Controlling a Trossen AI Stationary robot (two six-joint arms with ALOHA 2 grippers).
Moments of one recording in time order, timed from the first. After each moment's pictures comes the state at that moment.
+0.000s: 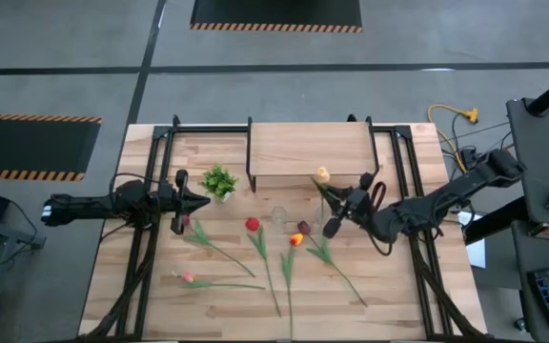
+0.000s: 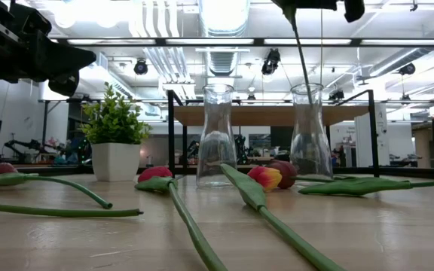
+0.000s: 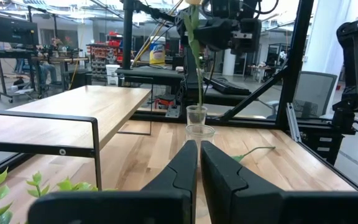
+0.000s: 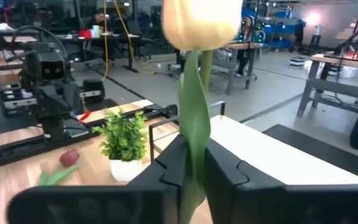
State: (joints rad) left arm 0.02 0.05 0.01 0.09 -0.02 -0.06; right arm 0.44 1.23 0.77 0.31 1.11 0.16
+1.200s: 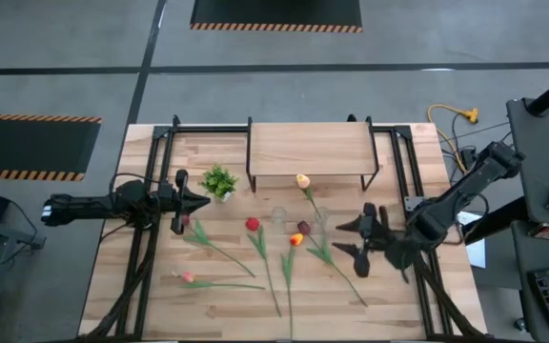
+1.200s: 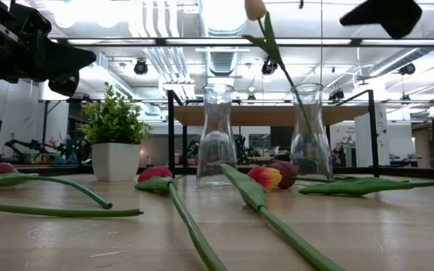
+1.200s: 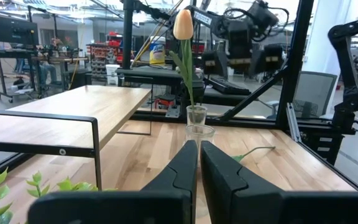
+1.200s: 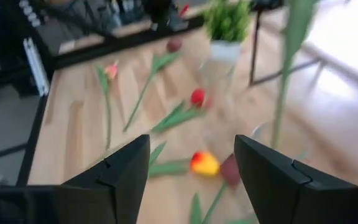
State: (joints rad) left arm 0.02 0.05 0.01 0.09 -0.01 -0.06; right arm 0.69 1.14 0.77 -0.29 0.77 0.73
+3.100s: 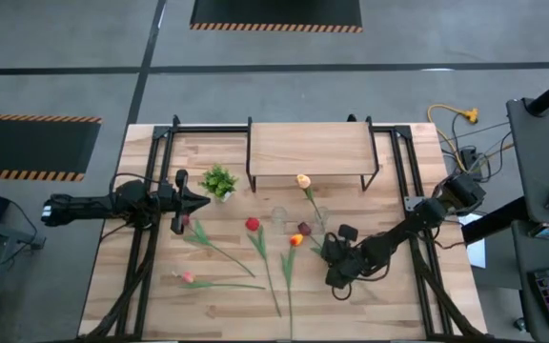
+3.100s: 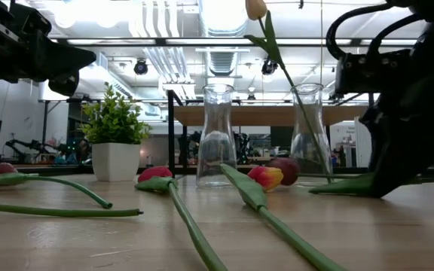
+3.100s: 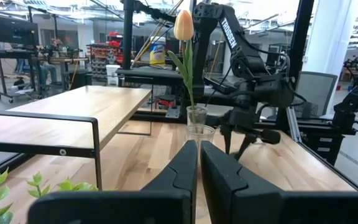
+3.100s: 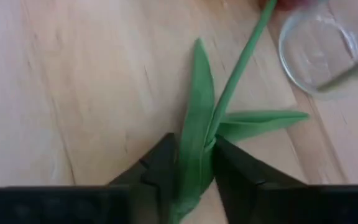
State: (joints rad) left arm 0.02 0.05 0.01 0.09 -0.02 -0.06; right arm 0.57 1.74 0.86 -0.44 0.38 0.85
